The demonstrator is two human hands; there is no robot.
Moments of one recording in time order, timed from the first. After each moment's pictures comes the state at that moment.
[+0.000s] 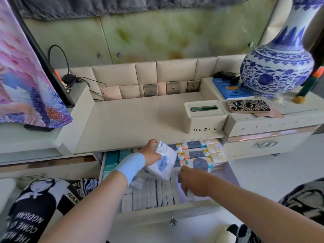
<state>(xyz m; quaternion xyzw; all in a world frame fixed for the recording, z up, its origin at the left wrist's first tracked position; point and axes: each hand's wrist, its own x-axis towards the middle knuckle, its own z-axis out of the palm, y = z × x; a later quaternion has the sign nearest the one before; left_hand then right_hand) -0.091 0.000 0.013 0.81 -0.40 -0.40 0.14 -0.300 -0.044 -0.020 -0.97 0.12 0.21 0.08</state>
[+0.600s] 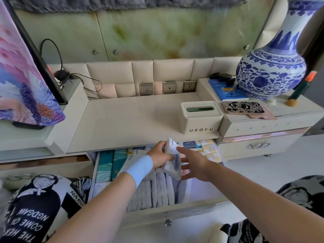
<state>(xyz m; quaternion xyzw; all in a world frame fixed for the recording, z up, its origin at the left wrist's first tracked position) -0.126 -0.013 0.000 0.73 -0.39 -0.48 0.29 -0.286 -0.069 0.005 -0.45 0.51 -0.06 0.73</state>
